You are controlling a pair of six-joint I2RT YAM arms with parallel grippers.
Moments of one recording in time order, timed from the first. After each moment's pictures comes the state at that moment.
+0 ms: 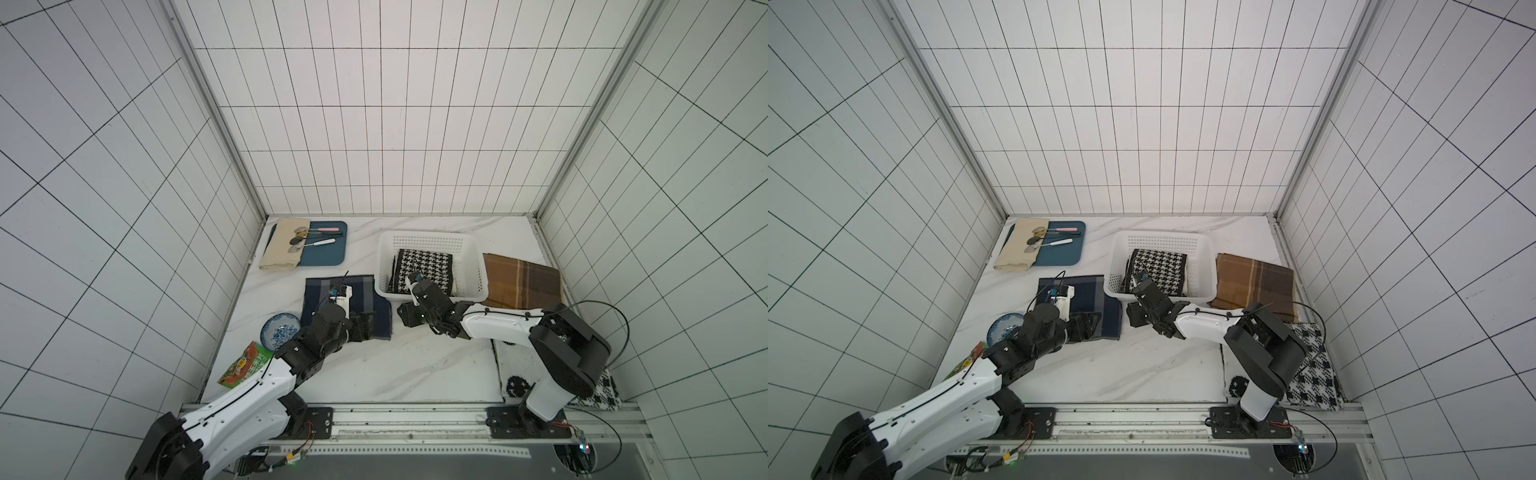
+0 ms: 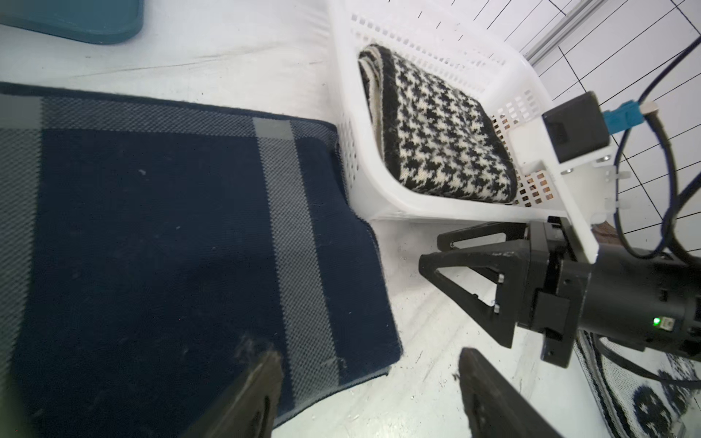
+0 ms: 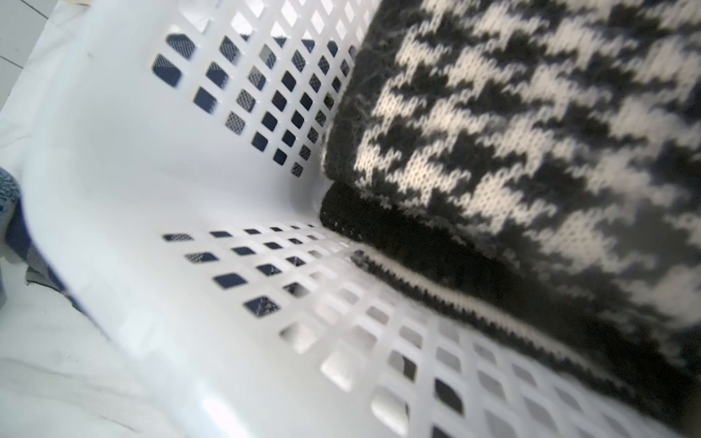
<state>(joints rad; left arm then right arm) -0.64 0.86 0.39 -0.08 0.00 -0.62 0.96 1.70 0.87 0.04 0.03 0.50</state>
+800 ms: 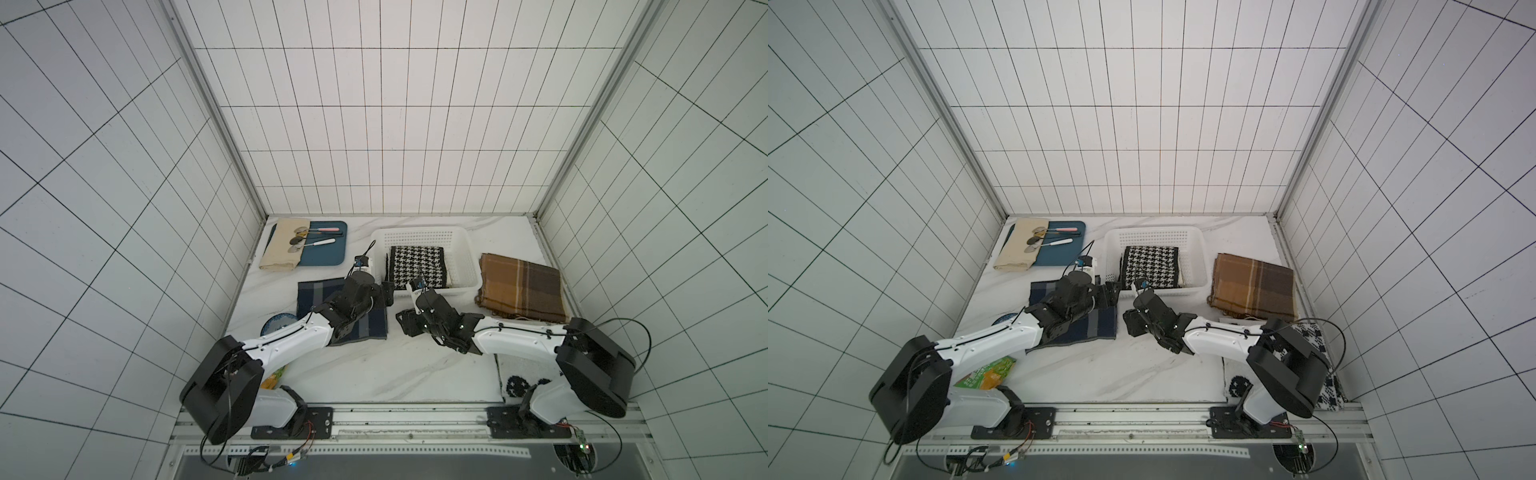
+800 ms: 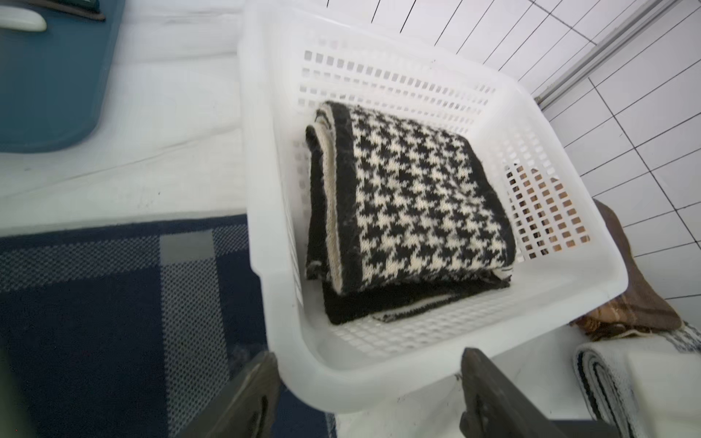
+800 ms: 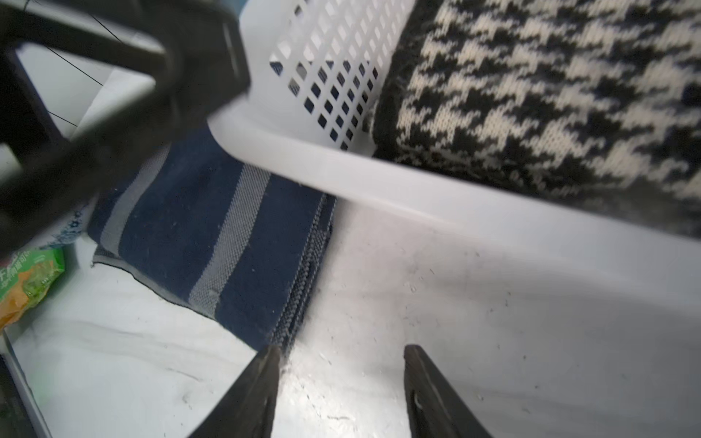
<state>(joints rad) -0.64 1.38 0.73 0.07 -0.11 -0.60 1.02 1.52 0.73 0.07 0.11 0.52</state>
